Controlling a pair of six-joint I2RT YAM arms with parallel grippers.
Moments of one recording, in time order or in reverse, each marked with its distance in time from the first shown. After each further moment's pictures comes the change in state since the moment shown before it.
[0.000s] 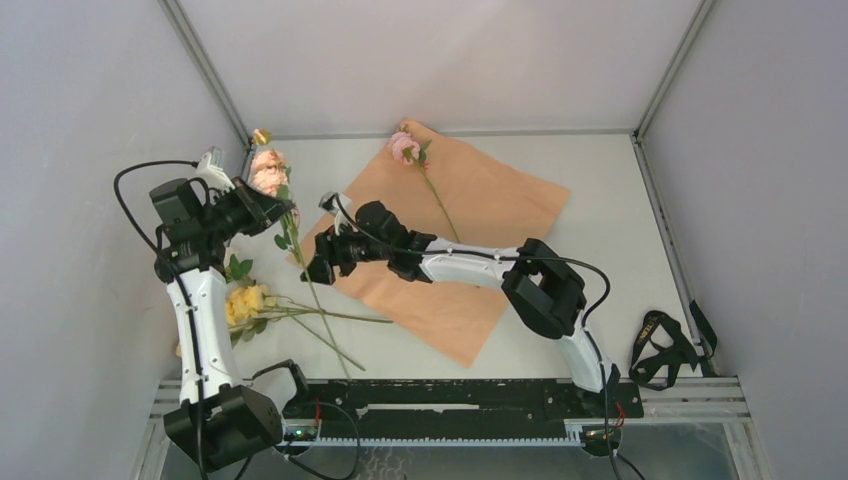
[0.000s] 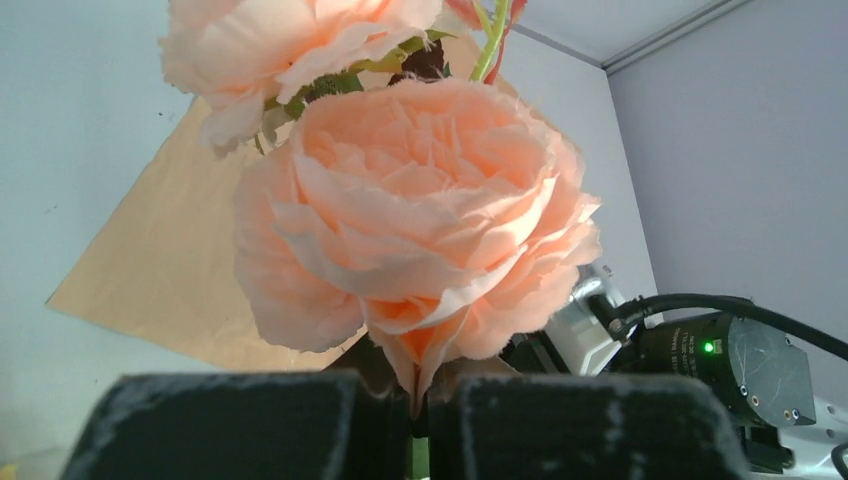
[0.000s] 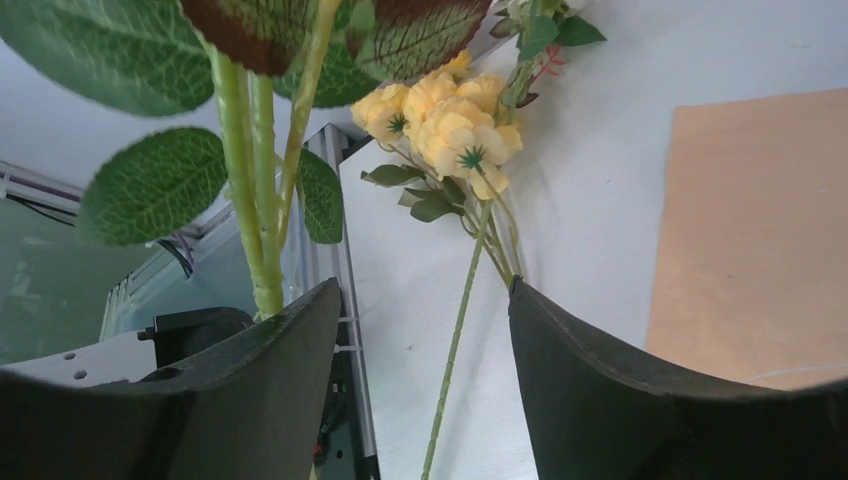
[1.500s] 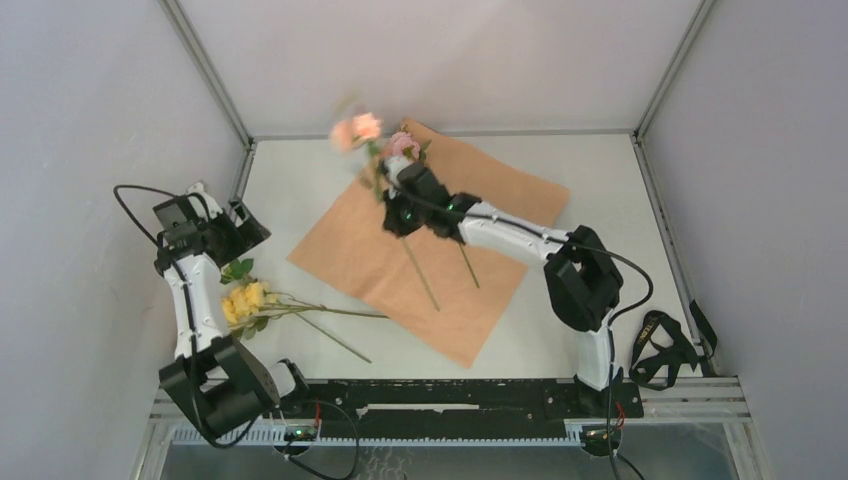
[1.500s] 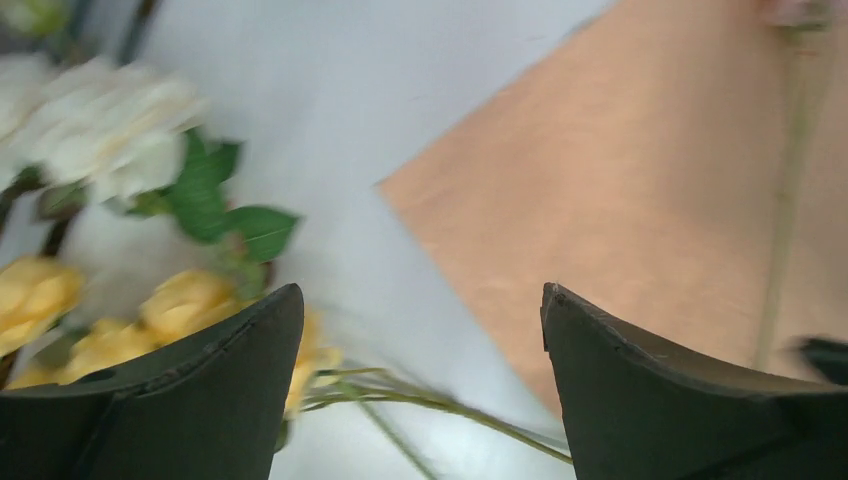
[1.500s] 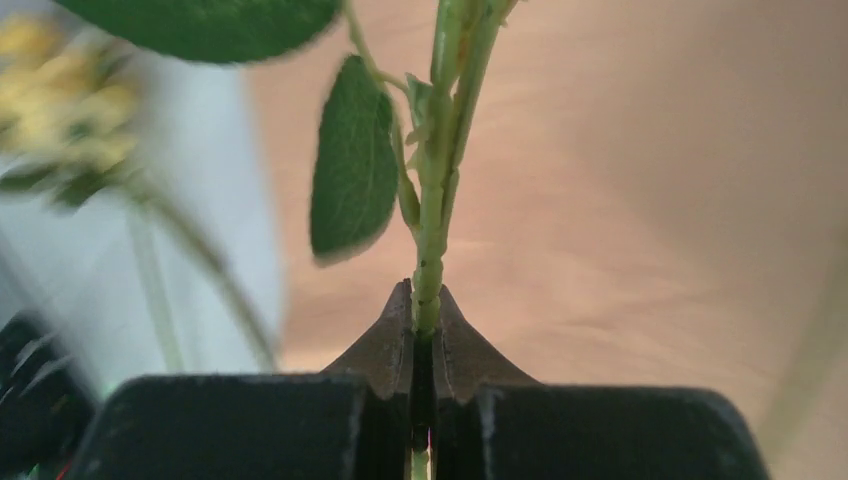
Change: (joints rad) left arm 0.105 0.129 -0.077 -0.069 -0.428 0.169; right arm -0.177 -0.162 -0.057 -0.427 0.277 -0.251
